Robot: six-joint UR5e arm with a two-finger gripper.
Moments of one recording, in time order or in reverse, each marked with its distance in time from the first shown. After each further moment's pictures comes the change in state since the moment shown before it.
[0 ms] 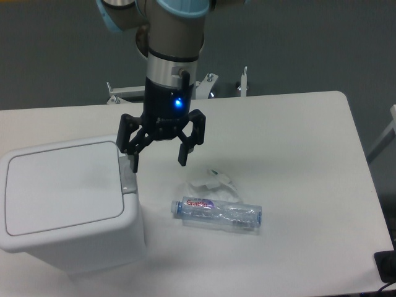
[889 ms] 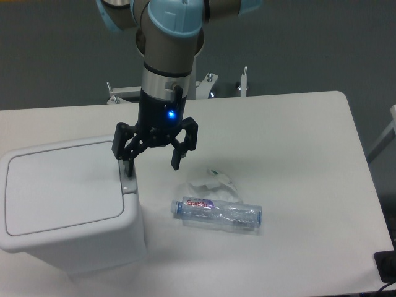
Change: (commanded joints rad) arm -0.002 -0.009 -0.015 0.002 0.003 0.003
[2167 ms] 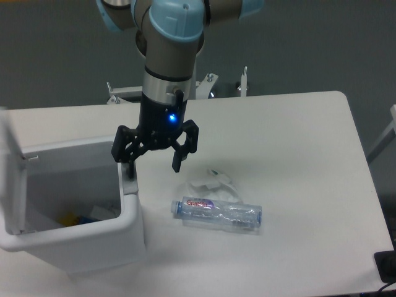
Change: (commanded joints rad) arm 0.002 -0.014 0.014 0.000 0.002 -0.003
